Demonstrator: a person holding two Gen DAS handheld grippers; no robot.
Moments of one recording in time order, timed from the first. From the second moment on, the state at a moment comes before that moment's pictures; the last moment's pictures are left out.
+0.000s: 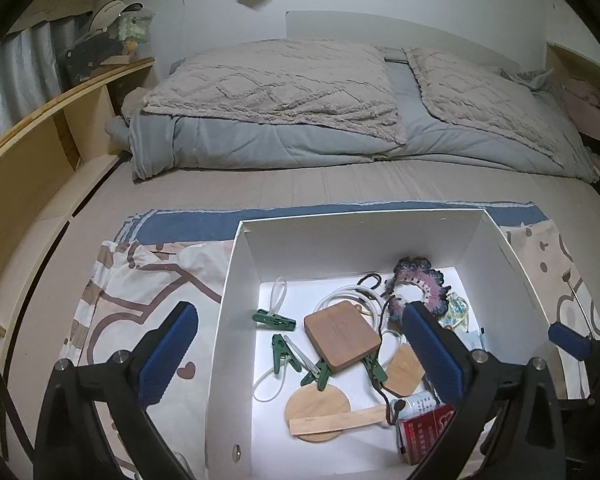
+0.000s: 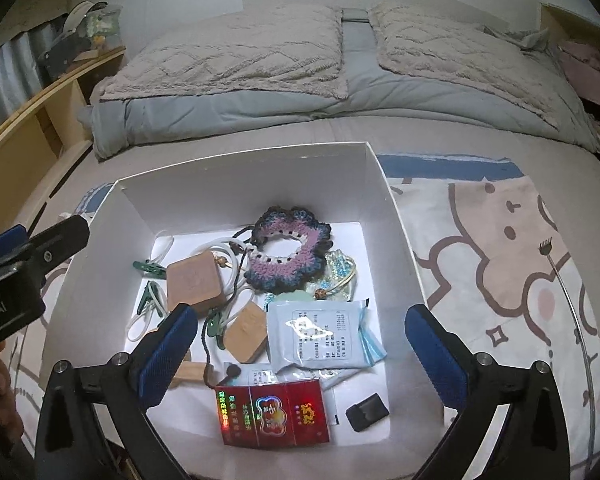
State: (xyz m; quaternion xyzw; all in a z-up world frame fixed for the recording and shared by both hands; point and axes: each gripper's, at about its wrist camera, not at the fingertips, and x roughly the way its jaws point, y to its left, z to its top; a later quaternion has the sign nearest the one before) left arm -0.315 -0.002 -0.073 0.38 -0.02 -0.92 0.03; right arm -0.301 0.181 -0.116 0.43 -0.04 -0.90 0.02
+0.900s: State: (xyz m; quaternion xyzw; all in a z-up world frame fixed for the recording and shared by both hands) left arm -0.256 0.006 -0.021 0.34 -0.02 -0.94 0.02; right arm -0.244 0.188 -0.047 0.36 -0.03 -0.93 0.02
